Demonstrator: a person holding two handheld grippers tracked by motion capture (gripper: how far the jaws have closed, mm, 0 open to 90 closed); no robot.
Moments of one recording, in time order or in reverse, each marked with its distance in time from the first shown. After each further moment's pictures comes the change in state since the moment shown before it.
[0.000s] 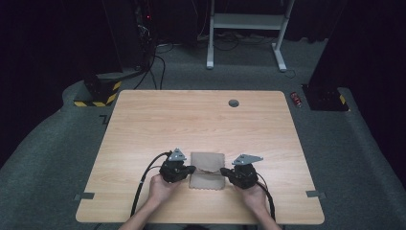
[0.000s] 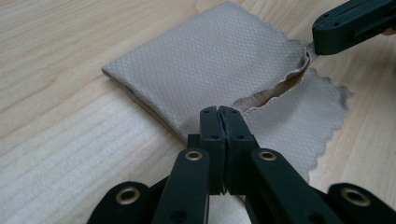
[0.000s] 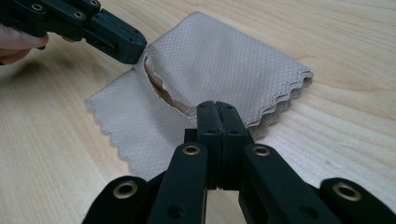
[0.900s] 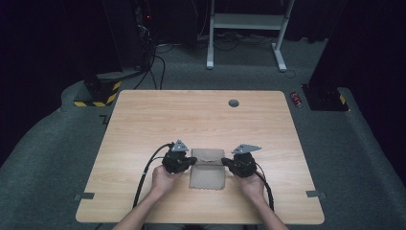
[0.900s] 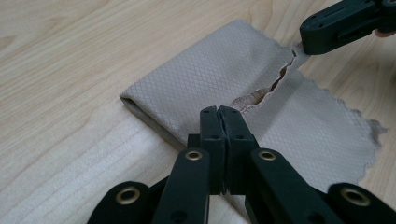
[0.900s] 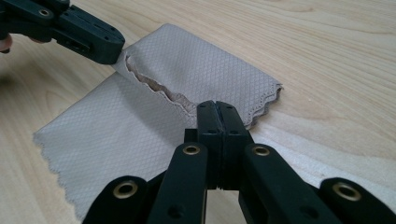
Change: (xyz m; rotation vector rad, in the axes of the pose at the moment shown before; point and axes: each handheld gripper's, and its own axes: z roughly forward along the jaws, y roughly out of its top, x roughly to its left) left arm 0.014 0.024 0.008 -0.001 0.037 0.008; right arm -0.022 0.021 0.013 0.008 -0.060 0.026
